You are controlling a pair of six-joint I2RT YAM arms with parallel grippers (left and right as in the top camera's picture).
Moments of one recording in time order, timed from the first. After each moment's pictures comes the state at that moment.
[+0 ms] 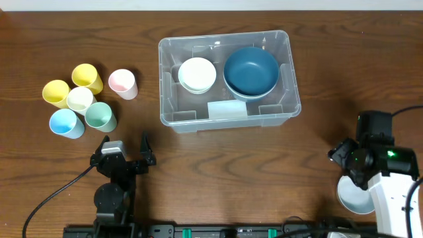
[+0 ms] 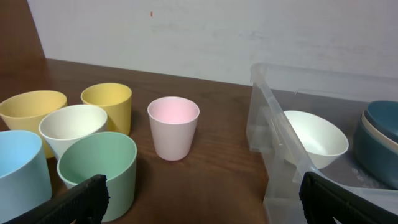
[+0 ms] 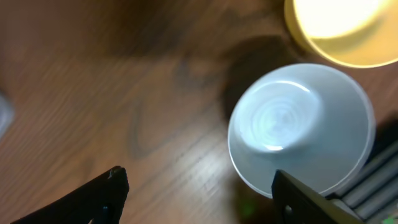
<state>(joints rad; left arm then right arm) -0.07 0.02 0.03 -0.13 -0.13 -0.15 -0.16 1.05 0.82 -1.12 0.15 0.69</state>
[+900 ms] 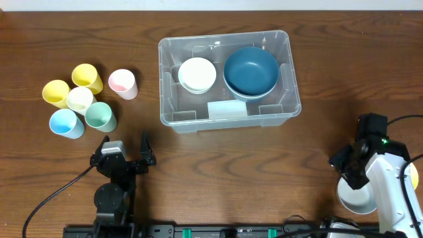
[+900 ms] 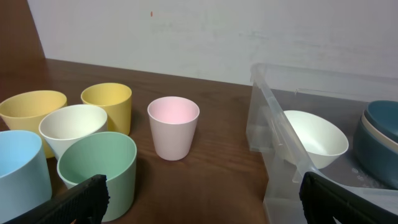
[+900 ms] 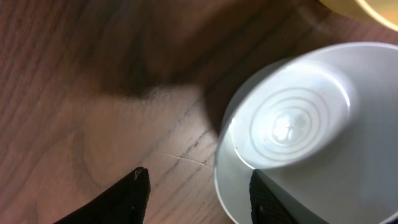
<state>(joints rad) -0.07 0.02 0.03 -0.13 -0.13 -0.15 -0.27 1.24 0.70 -0.97 0.10 0.69</state>
